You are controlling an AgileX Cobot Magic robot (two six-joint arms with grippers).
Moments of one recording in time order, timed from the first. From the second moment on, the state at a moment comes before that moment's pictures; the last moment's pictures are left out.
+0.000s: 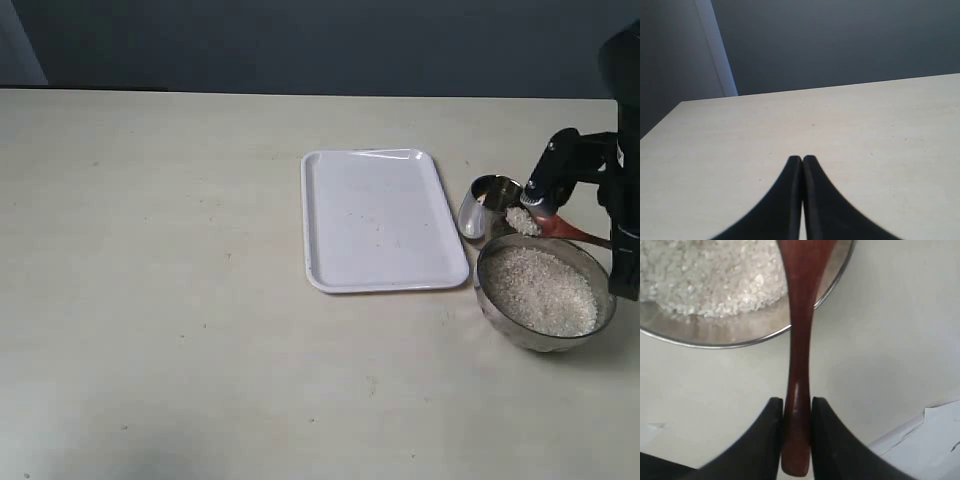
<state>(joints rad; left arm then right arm) -0.10 0.01 0.00 0.03 0.21 0.07 0.41 1.62 -1.04 -0.42 1.22 -0.49</state>
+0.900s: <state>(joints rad) -0.10 0.01 0.00 0.03 0.21 0.07 0.30 1.76 -1.26 -0.33 1.22 -0.57</state>
